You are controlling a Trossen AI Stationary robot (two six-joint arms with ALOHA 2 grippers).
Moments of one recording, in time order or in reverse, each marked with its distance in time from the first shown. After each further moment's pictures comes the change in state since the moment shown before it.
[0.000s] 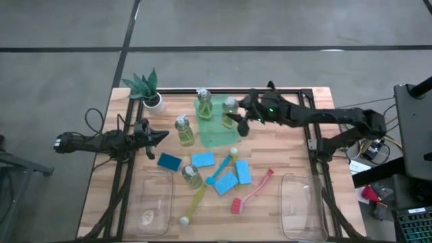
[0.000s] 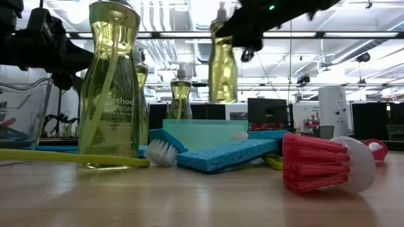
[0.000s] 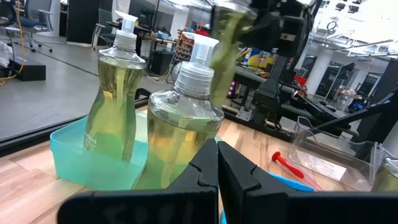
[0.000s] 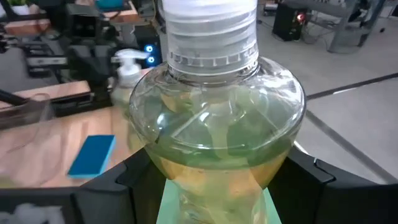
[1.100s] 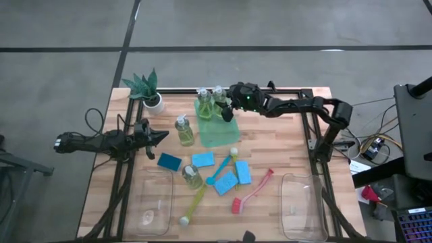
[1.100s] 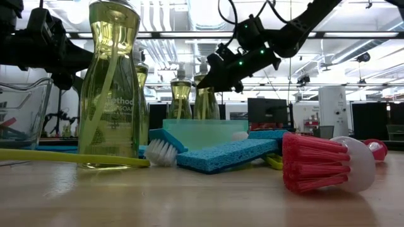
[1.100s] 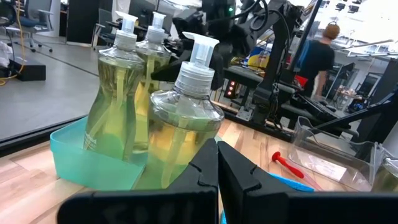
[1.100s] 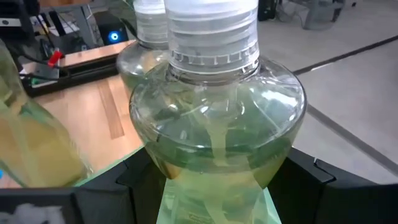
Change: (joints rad) left arm 0.000 0.000 0.000 0.000 0.000 0.000; right arm -0.211 0.386 0.044 0.294 -0.095 -0.009
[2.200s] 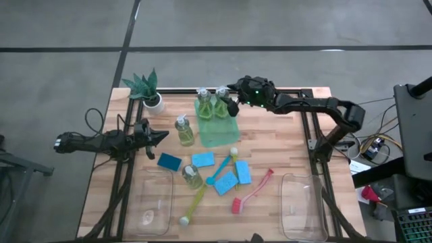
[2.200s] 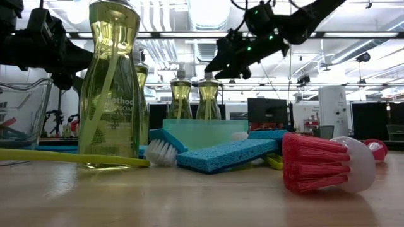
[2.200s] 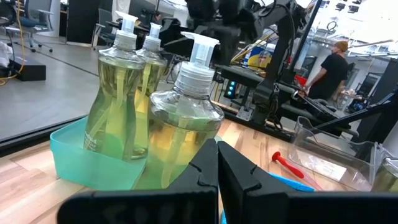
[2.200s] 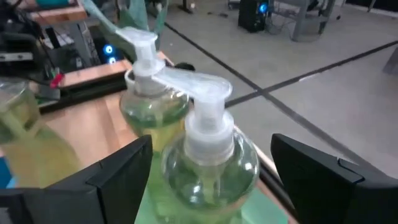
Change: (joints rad) left arm 0.000 0.000 0.000 0.000 0.000 0.000; right arm -0.017 -0.152 -0.007 -0.121 0.004 -0.009
